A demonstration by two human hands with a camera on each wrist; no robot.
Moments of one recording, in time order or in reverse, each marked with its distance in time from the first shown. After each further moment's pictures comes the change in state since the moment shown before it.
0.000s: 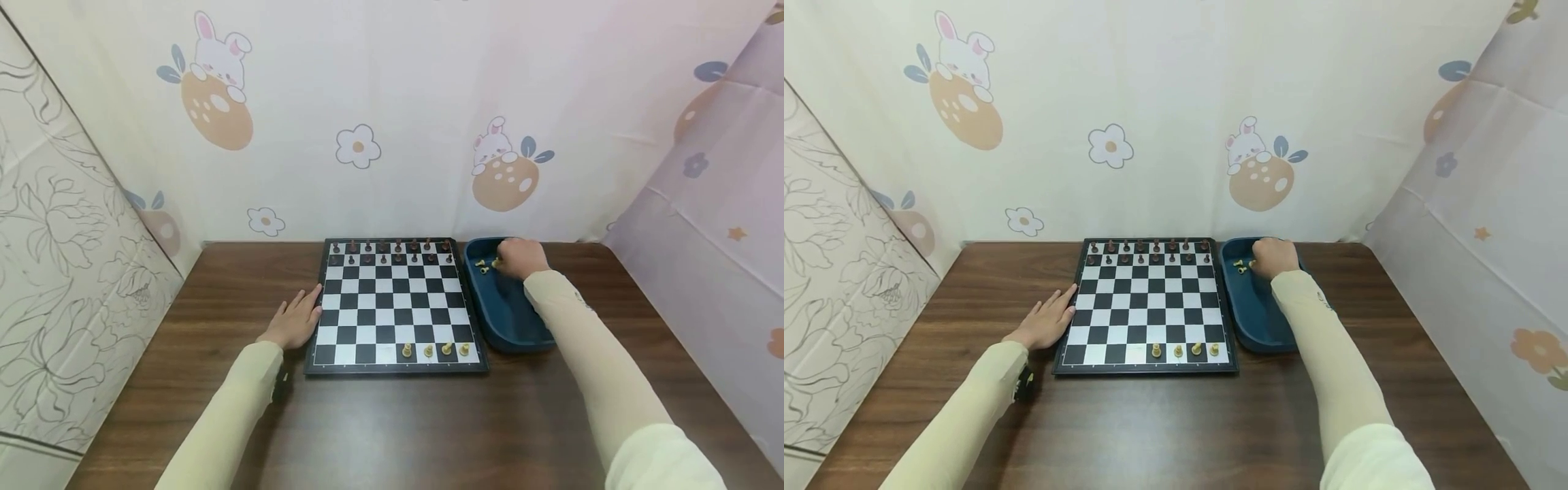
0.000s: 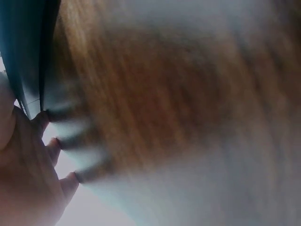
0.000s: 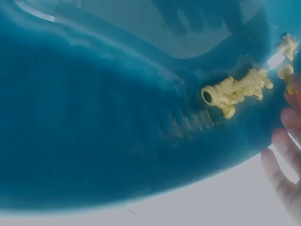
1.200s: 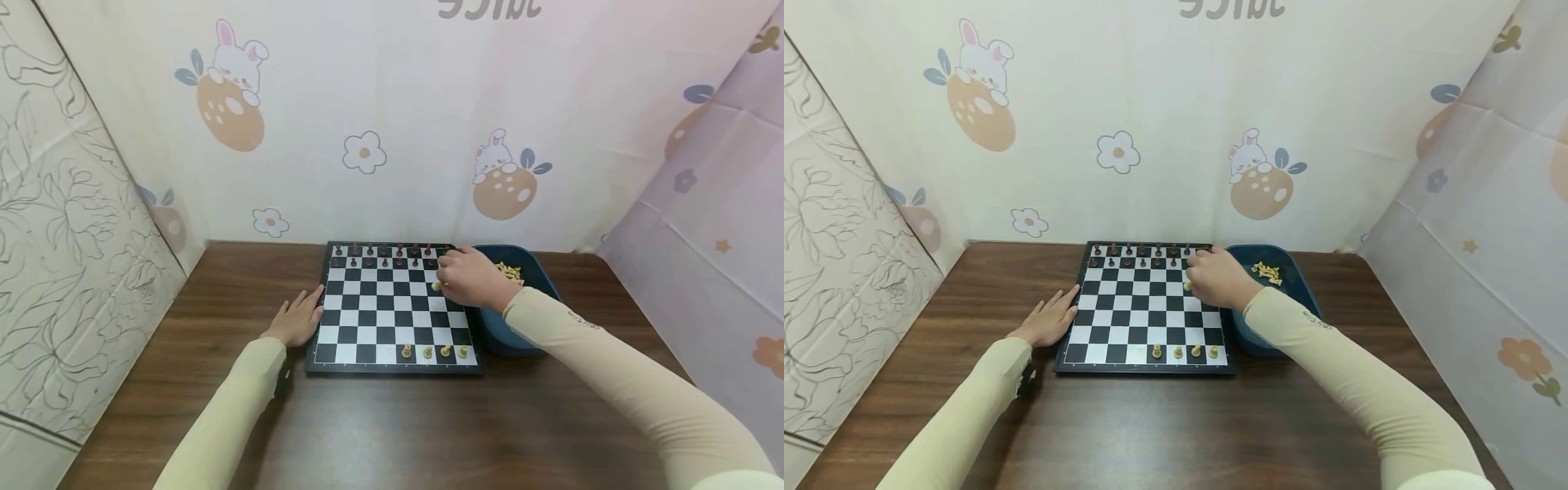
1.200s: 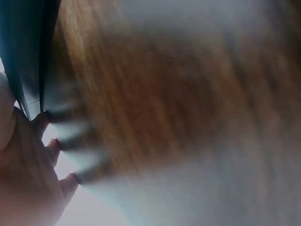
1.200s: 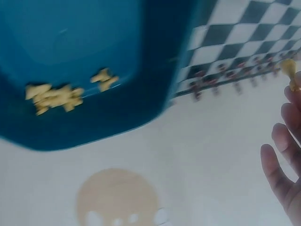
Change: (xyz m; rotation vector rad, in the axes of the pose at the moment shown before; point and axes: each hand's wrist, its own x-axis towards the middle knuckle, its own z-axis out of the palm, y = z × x) left_hand -0.002 -0.003 0.001 -0.016 0.015 0.022; right_hand -0.035 -0.136 -0.072 -0.268 0.178 -0.527
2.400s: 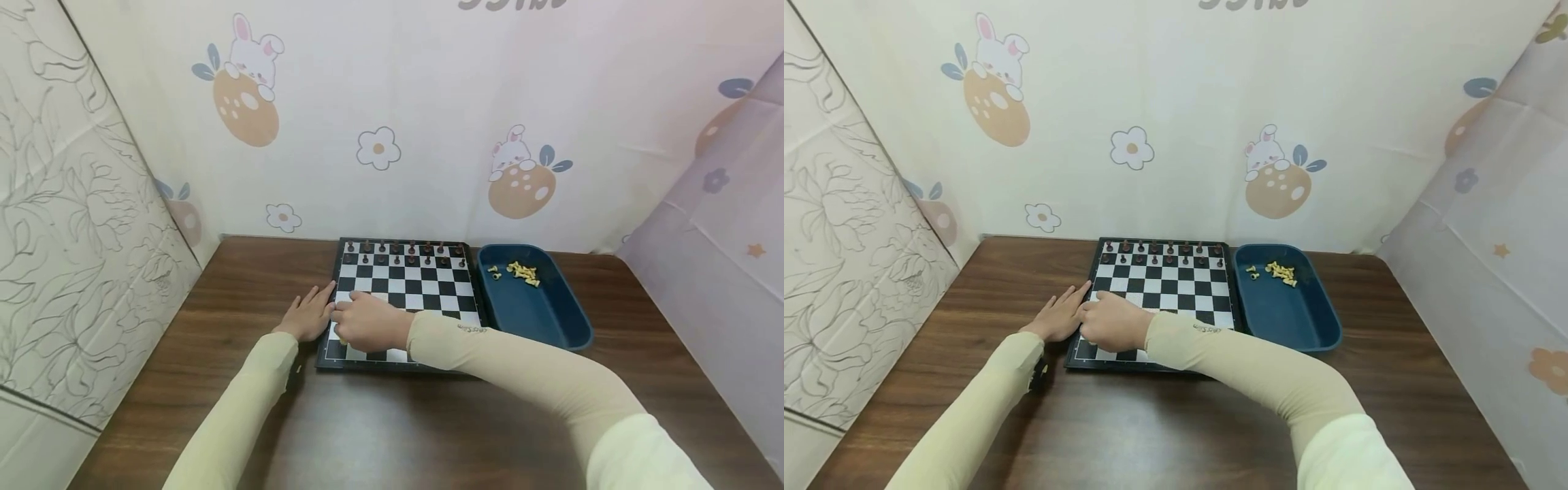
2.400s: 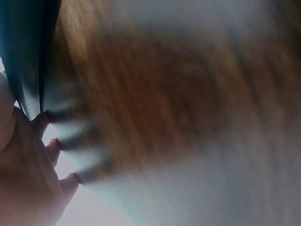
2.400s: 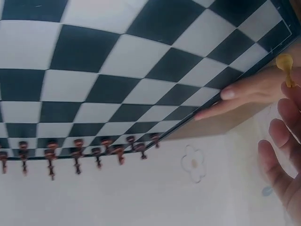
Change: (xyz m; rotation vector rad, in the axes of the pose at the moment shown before) left_hand 0.003 0.001 -0.001 0.034 -0.007 -0.023; right_hand 0.096 -0.147 -0.012 -0.090 0.063 -0.513
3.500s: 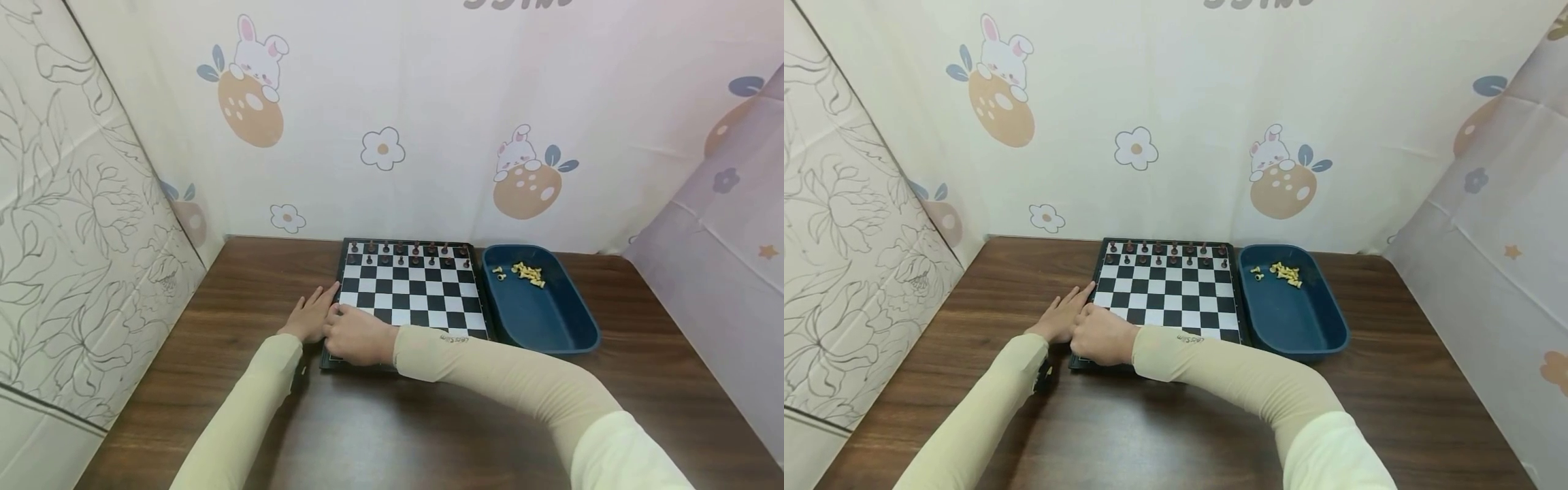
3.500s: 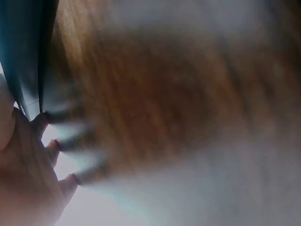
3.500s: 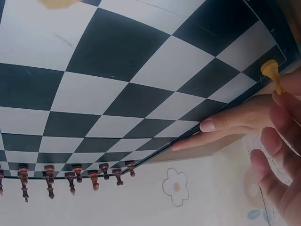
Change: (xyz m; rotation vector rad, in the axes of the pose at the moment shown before) left_hand -0.002 0.002 0.000 -0.022 0.013 0.022; right_hand 0.022 -0.020 0.013 -0.002 -0.010 -0.007
